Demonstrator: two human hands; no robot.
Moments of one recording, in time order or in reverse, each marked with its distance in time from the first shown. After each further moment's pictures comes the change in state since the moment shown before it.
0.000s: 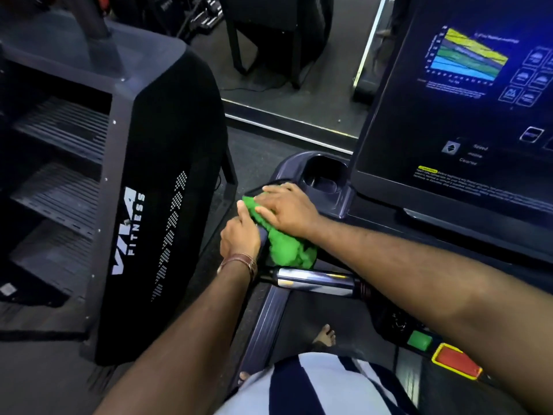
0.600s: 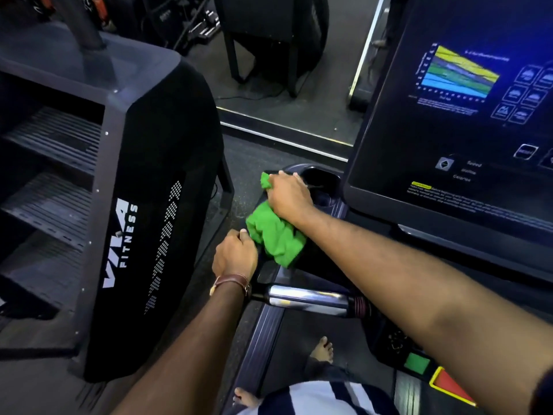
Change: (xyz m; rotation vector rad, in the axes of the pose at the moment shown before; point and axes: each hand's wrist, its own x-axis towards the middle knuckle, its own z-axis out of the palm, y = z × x) left_hand 0.003 -0.007 0.012 0.142 0.004 0.119; right_hand 0.047 0.027 -0.018 -0.005 -0.004 0.404
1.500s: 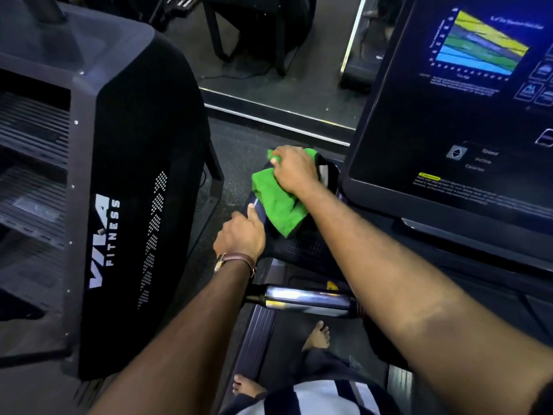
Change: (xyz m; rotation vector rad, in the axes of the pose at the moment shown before) left_hand 0.022 0.039 0.015 0.245 -0.087 0.066; right_hand 0.039 0.032 -0.004 0.068 0.070 0.106
